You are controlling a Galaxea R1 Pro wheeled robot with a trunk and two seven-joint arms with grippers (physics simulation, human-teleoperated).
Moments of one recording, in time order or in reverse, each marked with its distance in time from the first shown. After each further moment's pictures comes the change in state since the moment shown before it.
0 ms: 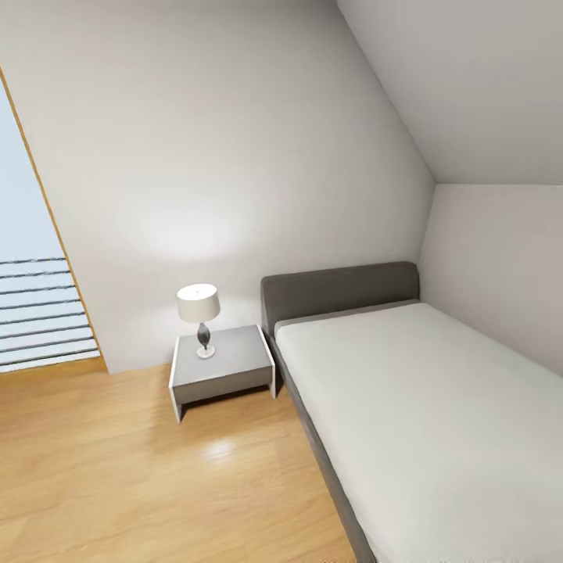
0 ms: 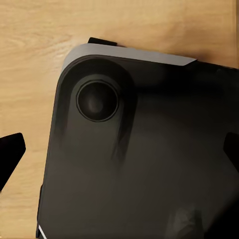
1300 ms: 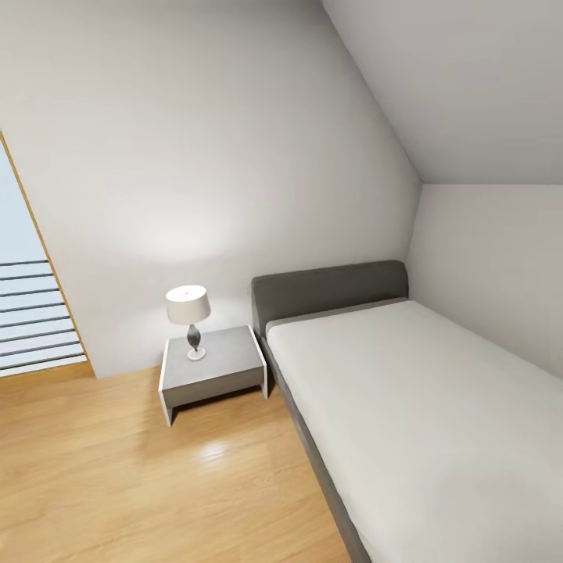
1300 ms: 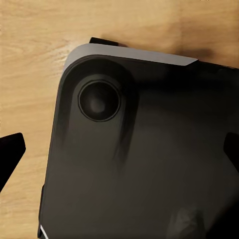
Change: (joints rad) left arm 0.000 0.002 -0.001 0.000 0.000 0.001 0.001; right arm 0.000 -0.001 0.003 0.000 0.002 0.002 0.000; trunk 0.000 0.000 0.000
